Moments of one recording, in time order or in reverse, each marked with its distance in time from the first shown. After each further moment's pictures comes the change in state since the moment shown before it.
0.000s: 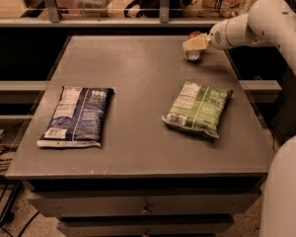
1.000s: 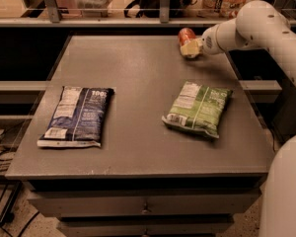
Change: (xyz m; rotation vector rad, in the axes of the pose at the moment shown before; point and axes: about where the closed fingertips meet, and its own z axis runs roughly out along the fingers) arm 0.011 0.024 0.016 0.006 0.051 -0.009
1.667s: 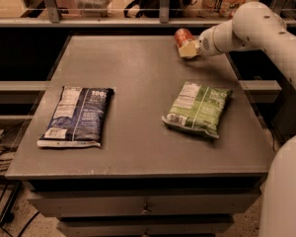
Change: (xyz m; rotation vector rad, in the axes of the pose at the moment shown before) arm 0.005 0.008 0.003 -0.004 0.019 -0.002
